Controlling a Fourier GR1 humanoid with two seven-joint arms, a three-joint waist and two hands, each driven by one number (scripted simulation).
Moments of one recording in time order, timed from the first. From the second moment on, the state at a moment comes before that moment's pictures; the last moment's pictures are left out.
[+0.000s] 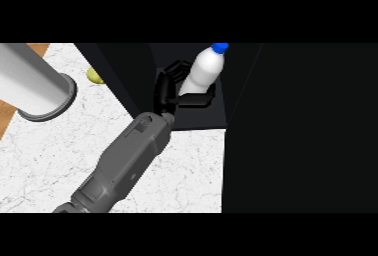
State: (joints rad) left arm -0.88 0.00 -0.37 -0.64 0.56 0.53 -0.39; right arm 0.92 -0.11 0.06 -2.43 -0.17 0.42 -0.22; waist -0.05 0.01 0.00
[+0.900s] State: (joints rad) left arm -1.10 0.04 -0.26 -0.19 0.52 0.62 -0.47; right arm 0.87 -0.12 0.03 -2.41 -0.20 0.45 -0.24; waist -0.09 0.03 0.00
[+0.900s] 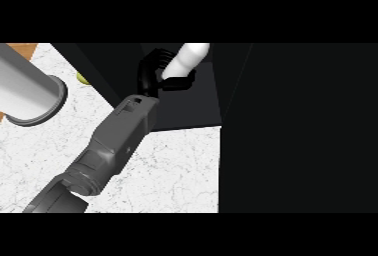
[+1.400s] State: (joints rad) left arm -1.17 0.04 -0.28 -0.09 0.46 0.71 -0.53; right arm 0.86 -0.12 0.03 -2.40 -0.22 0.47 -0.23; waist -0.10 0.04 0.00
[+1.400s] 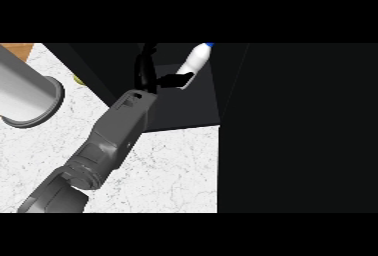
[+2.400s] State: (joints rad) left arm -1.18 0.02 -0.17 -0.21 0.53 0.37 -0.68; right arm 0.88 -0.12 0.04 -2.40 -0.24 0.49 -0.21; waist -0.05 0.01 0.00
